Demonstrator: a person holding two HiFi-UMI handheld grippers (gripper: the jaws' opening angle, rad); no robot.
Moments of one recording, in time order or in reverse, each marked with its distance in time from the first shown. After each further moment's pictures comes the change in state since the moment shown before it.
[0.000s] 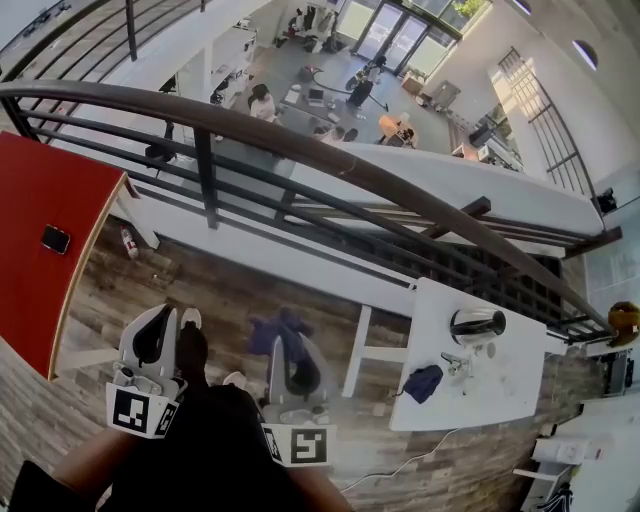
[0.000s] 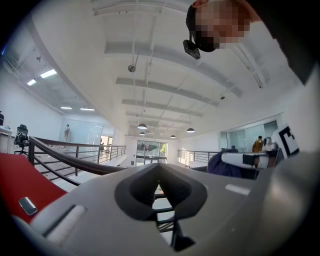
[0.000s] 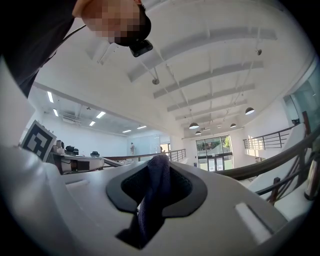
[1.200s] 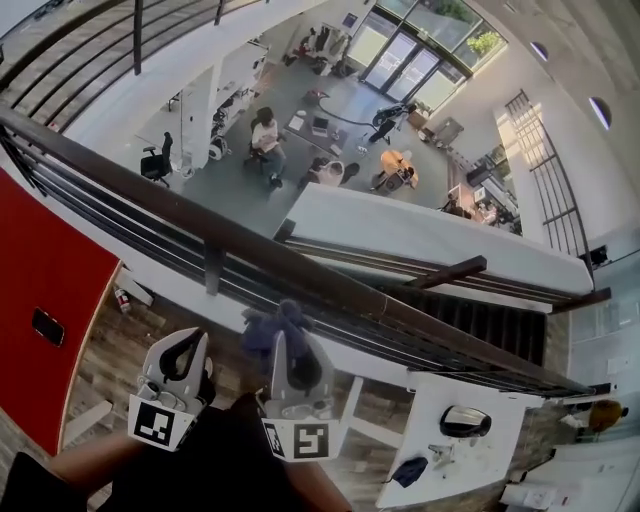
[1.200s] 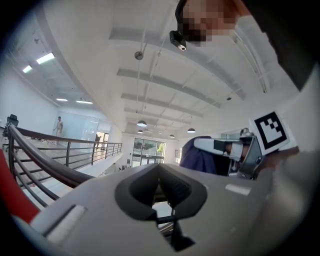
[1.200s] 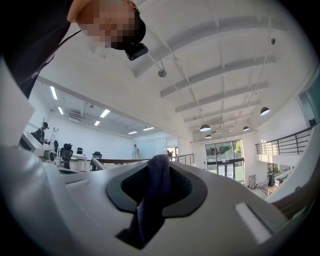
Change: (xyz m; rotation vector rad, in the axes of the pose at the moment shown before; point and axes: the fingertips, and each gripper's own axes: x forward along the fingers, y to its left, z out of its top) left arm 0.204 0.128 -0.010 -0.057 0.021 -0.059; right arm 0.296 -0.005 0.016 -0.049 -0.043 0.089
